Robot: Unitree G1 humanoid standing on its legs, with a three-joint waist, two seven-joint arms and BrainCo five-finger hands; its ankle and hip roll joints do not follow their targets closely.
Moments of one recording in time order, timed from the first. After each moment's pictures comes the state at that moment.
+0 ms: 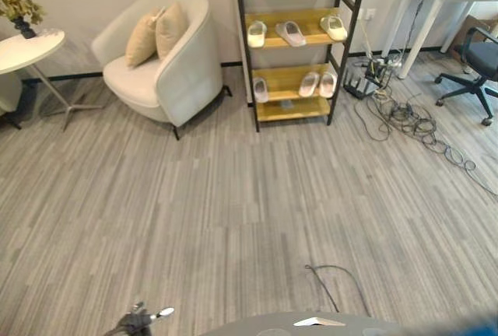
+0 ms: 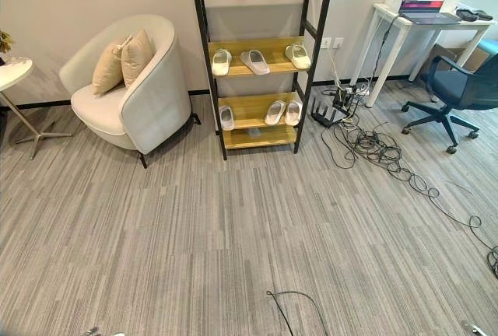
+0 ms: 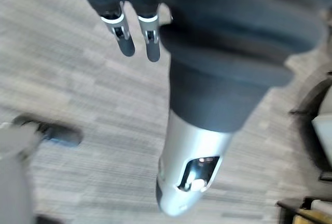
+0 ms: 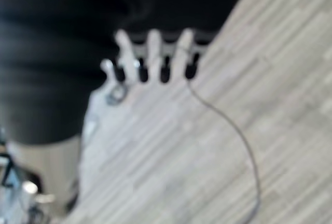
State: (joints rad) left arm 0.03 0.33 0.11 1.40 -0.45 -0.12 -0.15; right arm 0.02 -0.71 -0.33 1.47 0.43 -0.05 0.11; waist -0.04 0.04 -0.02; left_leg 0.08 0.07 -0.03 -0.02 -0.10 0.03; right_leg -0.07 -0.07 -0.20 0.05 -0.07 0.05
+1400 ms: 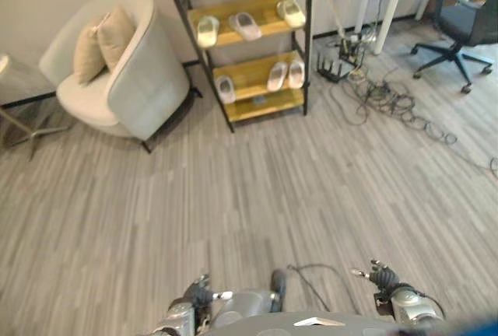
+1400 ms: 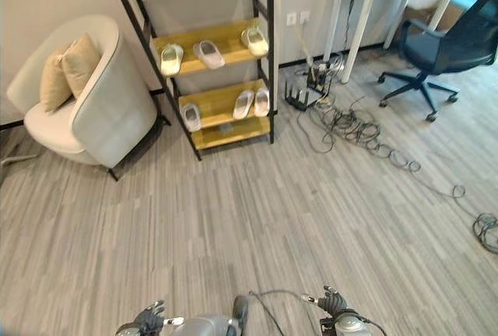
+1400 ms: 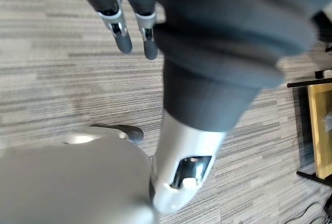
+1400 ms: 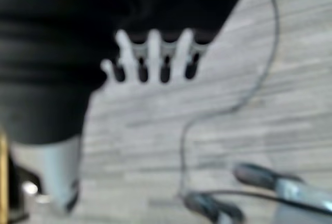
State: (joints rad) left arm -0.04 0.19 -0.10 1.36 -0.30 -0.14 -0.04; right arm -0.04 -0.27 0.17 1.21 0.17 -0.09 -0.03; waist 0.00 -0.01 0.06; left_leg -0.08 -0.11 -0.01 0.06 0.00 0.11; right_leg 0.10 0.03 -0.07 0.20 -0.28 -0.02
